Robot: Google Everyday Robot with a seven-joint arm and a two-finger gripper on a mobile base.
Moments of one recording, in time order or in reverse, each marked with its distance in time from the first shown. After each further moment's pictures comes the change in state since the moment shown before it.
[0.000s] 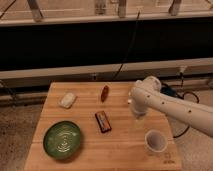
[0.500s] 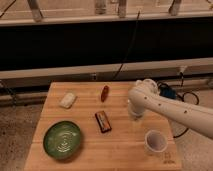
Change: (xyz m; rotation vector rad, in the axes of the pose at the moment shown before) arm -0.008 0.003 0.018 -0.014 -0.018 -0.021
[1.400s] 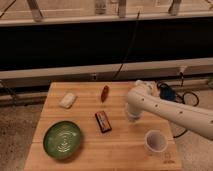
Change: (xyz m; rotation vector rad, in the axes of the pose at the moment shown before) arm -0.020 -0.001 0.019 -0.024 -0.034 -0.037
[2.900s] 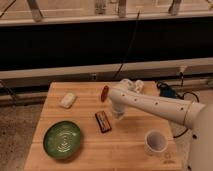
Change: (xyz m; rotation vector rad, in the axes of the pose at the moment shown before) arm -0.072 -0.047 0.031 -0.034 -0.010 -0.084
